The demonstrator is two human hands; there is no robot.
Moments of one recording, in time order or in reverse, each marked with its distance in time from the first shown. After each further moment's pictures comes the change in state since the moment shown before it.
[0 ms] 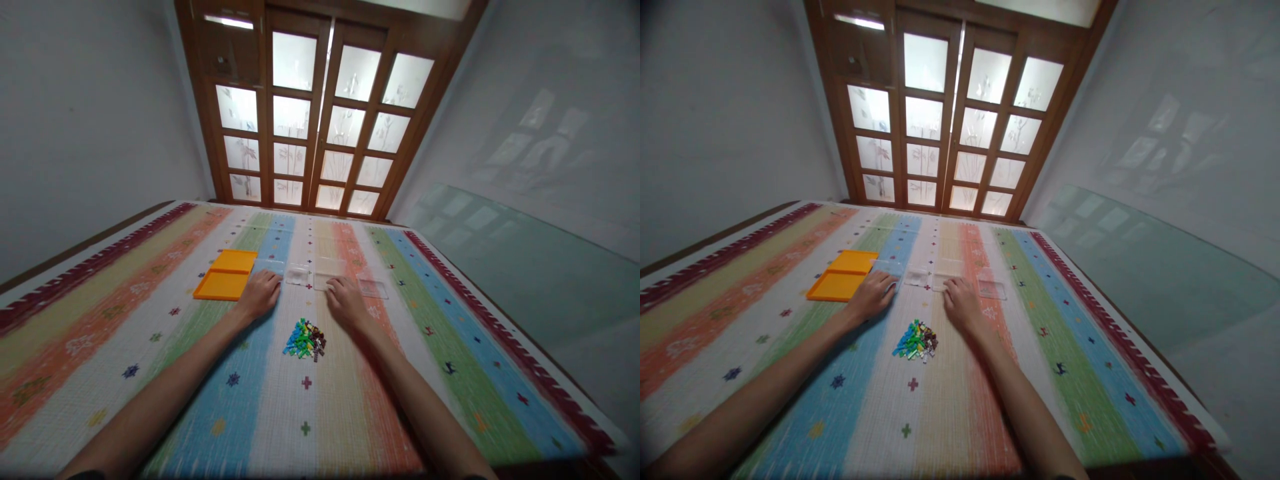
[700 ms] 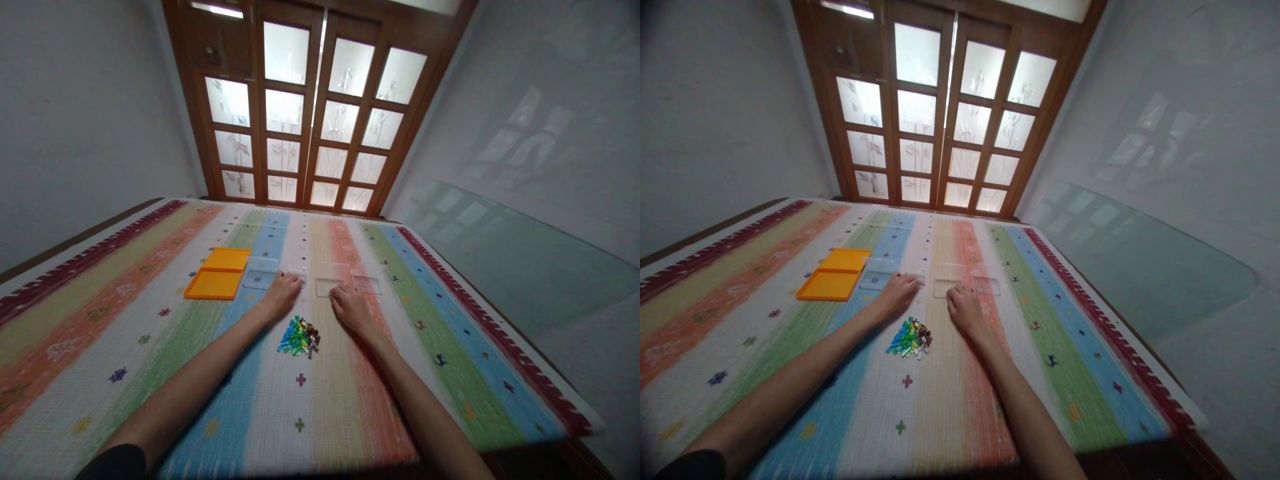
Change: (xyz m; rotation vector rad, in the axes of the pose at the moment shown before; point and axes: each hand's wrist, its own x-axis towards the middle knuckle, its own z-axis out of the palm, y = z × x) left_hand 0.038 0.047 0.039 0.024 -0.211 0.089; right_hand -0.027 0.015 -0.006 -0.116 -0.136 0.040
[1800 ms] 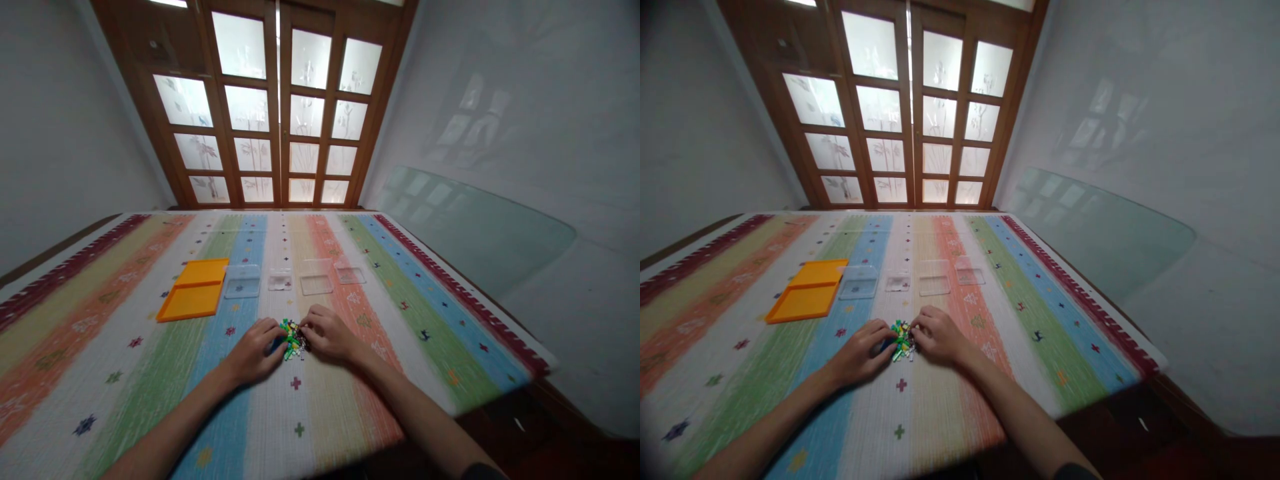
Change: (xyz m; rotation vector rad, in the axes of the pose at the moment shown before) left_hand -0.101 0.031 -0.021 -0.520 0.156 0.194; right_hand -0.041 -0.065 -0.025 0.533 0.011 -0.165
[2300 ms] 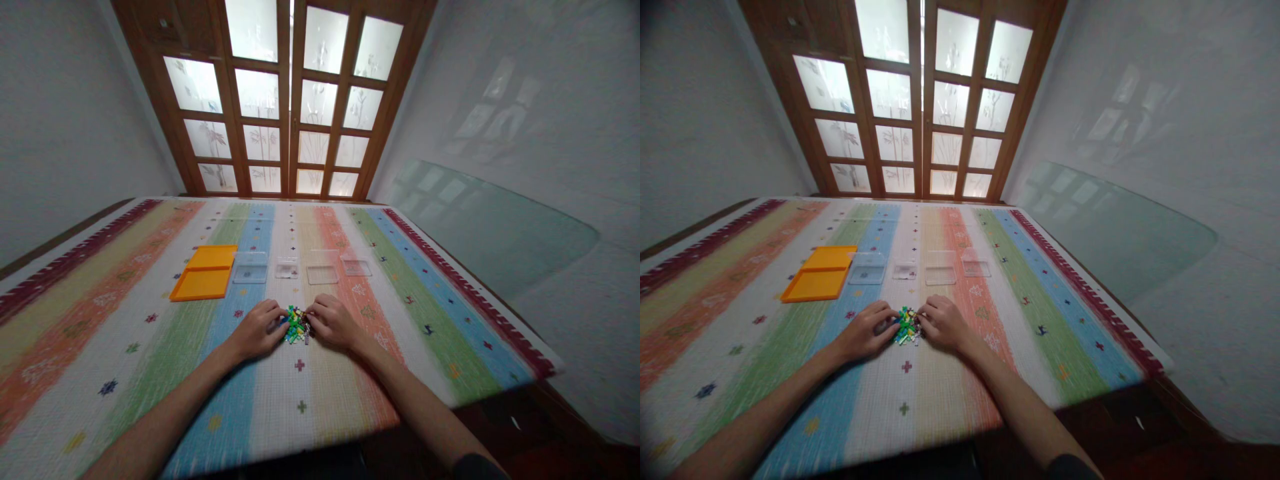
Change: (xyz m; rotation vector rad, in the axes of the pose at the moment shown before) left_hand 0.001 -0.005 -0.006 0.029 0.006 -0.060; right_hand -0.003 0.009 0.006 -0.173 0.017 -0.114
